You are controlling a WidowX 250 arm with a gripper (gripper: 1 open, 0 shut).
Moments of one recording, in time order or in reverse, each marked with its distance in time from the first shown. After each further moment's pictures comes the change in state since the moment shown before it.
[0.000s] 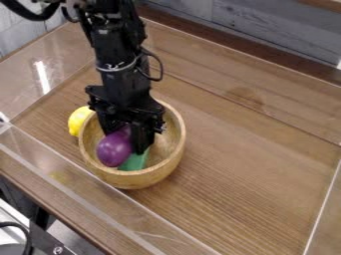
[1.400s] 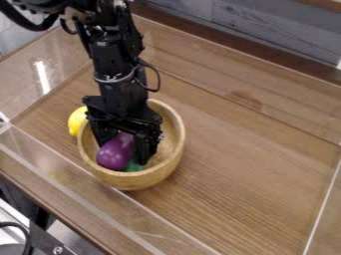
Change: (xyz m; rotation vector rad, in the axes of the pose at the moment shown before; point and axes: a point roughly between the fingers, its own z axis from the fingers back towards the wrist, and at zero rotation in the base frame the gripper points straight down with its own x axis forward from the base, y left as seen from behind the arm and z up) arm -0.007 0.001 -0.010 -0.003 0.021 0.027
